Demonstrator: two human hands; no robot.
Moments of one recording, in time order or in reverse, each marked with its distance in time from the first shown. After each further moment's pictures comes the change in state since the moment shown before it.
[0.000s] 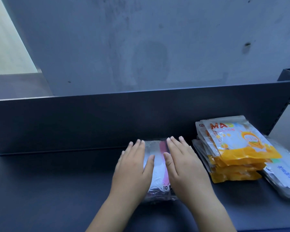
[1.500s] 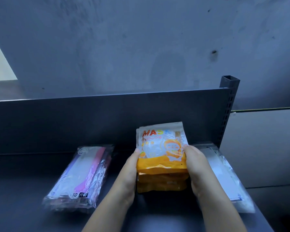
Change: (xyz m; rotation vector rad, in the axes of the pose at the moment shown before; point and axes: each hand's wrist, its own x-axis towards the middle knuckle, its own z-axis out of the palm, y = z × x) left_hand 0.030 0.202 0.141 -1.157 -0.199 -0.541; right_hand 0.039 0.236 -0.117 0.946 -0.094 0.803
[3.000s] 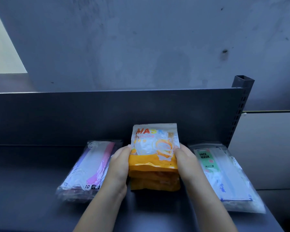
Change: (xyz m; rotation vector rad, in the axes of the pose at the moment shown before) left_hand 0.004 0.006 -0.048 -0.139 0.244 0.144; right_hand -0.017 0.017 0.041 -0.067 -0.133 -0.189
